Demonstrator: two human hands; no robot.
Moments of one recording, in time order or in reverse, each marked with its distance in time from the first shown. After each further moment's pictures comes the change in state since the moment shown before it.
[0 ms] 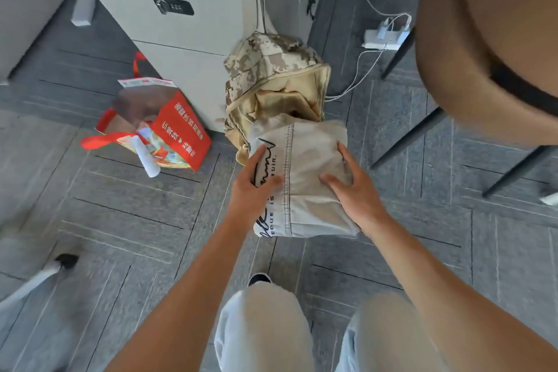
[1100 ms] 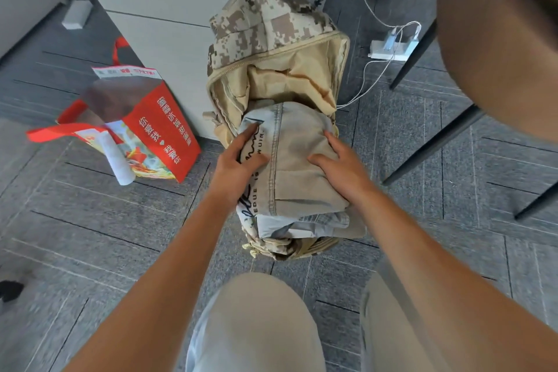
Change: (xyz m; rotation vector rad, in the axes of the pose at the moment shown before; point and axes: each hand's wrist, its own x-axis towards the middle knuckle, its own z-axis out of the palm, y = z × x) left_hand 0.118 -0.067 -0.021 0.046 -0.007 0.109; right_hand 0.117 0.043 0.047 -0.093 0.002 -0.045
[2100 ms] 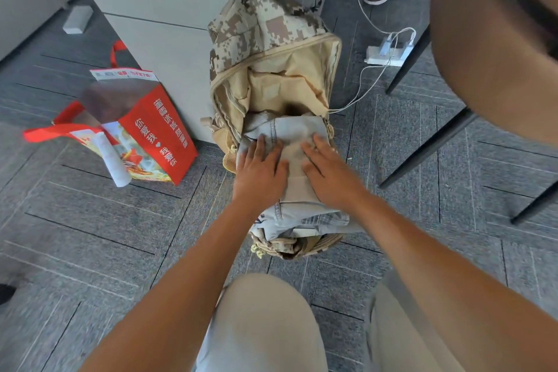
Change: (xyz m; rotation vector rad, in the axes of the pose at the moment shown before) left_hand 0.015 -0.017 0.053 1.055 -0.039 0.259; right_hand -0.002 0.015 0.002 -0.664 -0.156 -0.264
